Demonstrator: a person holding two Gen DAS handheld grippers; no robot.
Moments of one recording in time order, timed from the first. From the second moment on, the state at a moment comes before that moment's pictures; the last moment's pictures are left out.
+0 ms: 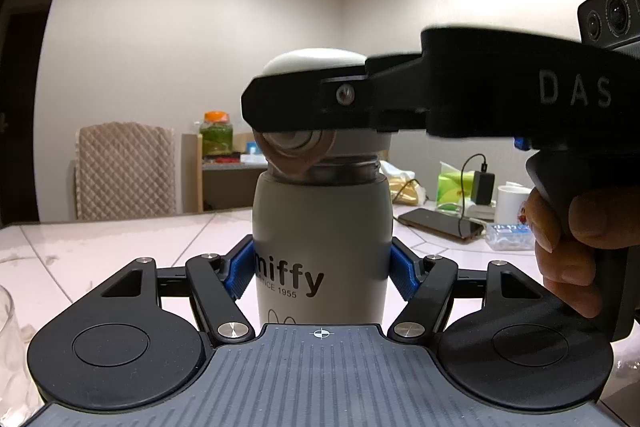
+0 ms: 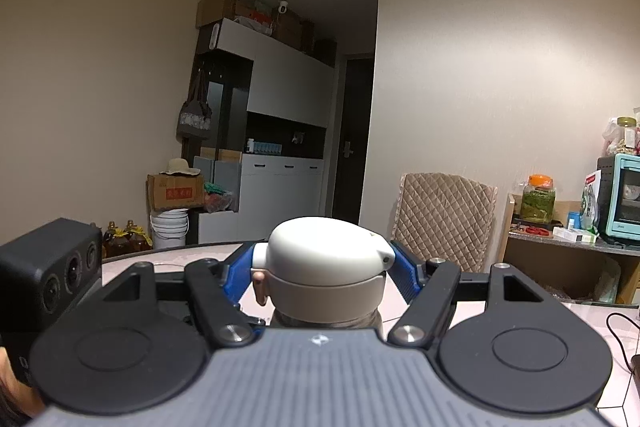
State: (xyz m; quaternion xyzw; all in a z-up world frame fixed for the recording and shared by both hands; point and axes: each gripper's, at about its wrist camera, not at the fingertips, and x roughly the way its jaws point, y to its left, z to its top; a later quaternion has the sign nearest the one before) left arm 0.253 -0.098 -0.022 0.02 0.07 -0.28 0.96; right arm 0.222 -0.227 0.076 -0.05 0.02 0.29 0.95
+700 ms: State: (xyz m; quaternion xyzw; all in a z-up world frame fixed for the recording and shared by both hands) left arm 0.274 -0.089 0.000 0.01 0.08 -0.28 0.96; right arm 0.221 -0.229 0.083 -0.04 0.01 0.28 0.96
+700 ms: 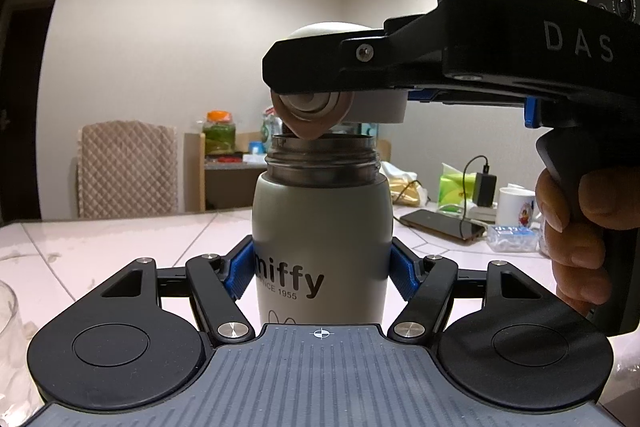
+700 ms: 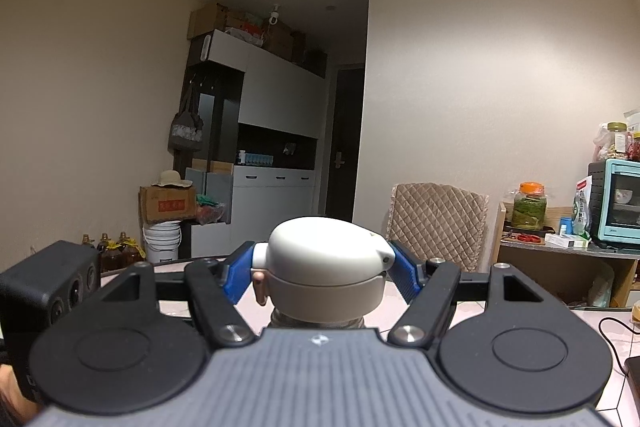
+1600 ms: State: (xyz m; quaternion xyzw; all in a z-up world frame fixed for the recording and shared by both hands) left arm 0.322 -0.088 0.017 0.01 0.08 -0.27 0.96; right arm 0.220 -0.243 0.084 -0.02 0.00 0.26 0.96
